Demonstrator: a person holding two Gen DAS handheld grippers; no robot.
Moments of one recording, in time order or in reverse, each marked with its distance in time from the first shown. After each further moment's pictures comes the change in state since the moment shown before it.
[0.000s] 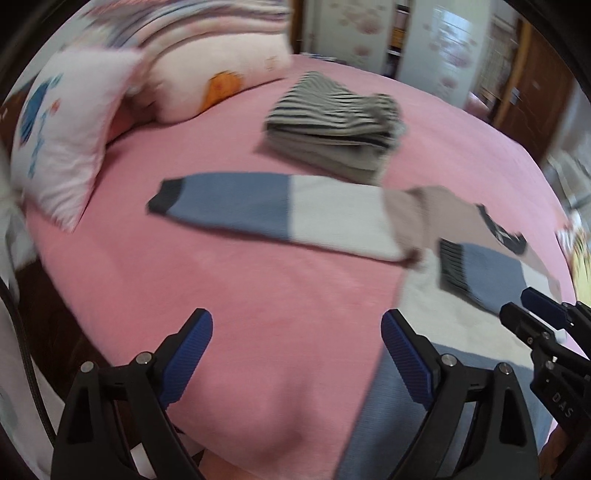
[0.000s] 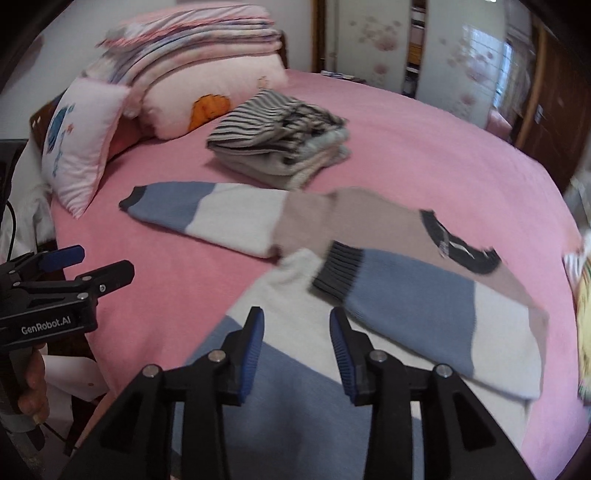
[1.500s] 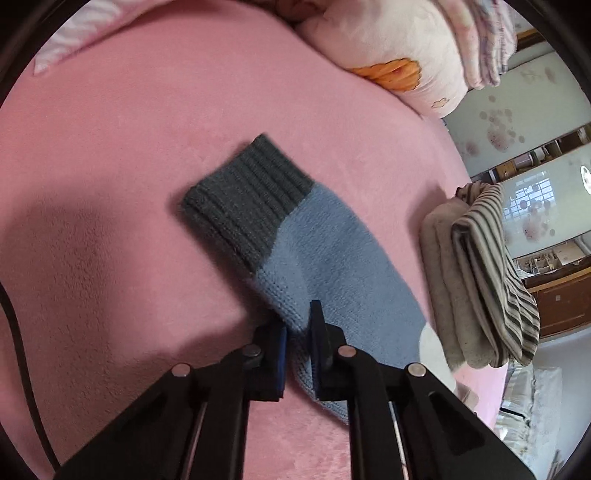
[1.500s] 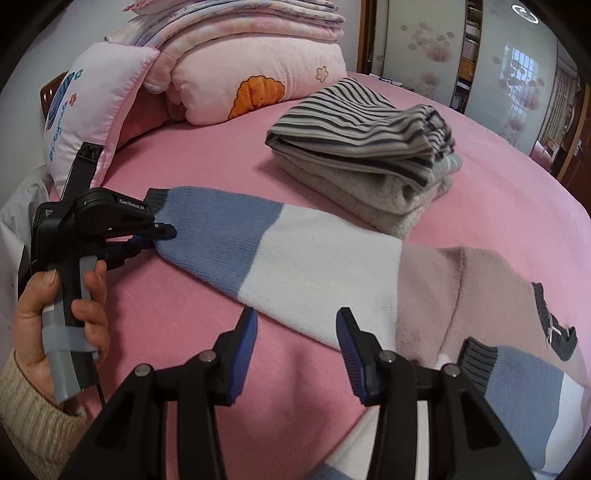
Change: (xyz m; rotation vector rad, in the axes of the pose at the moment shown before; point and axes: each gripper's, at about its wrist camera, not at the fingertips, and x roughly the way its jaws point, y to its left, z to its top) left arm 0.201 0.171 0.091 -0.703 0.039 -0.217; right arm 0.126 0.077 0.069 -0.045 0.003 0.062
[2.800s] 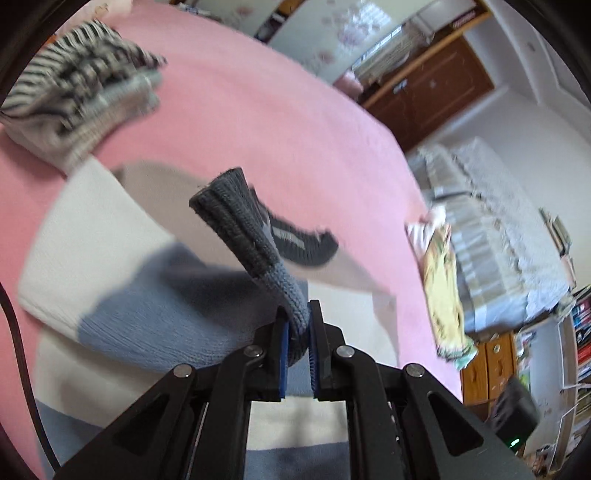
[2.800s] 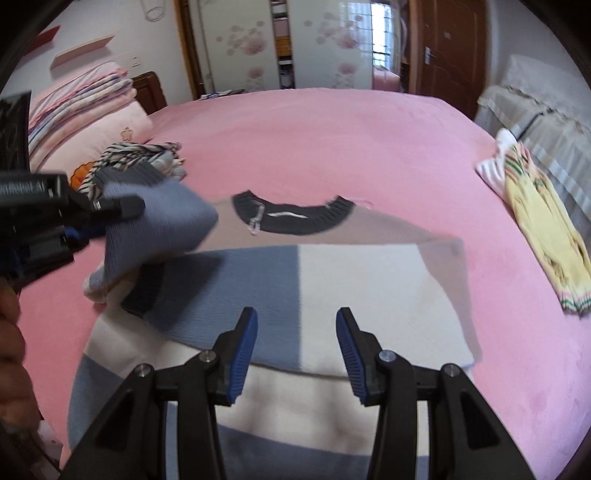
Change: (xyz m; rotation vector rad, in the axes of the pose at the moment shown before) left arm -0.026 -0.329 -0.340 0.699 0.376 -0.359; right arm -0.150 -0.283 -0.168 0.497 -0.061 -0.276
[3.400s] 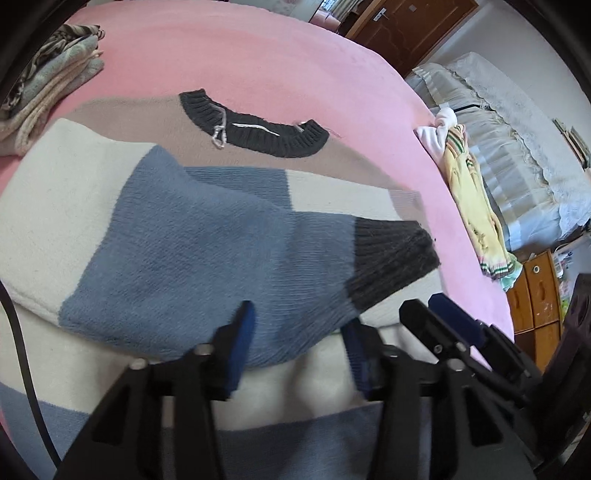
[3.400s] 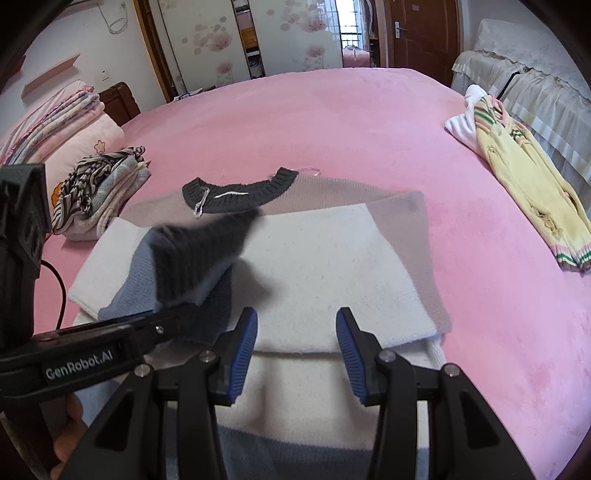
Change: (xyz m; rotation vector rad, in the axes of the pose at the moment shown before) left arm 0.069 -0.029 -0.073 0.202 0.186 0.114; right arm 0.008 -0.049 -0.018 0.079 0.052 0.004
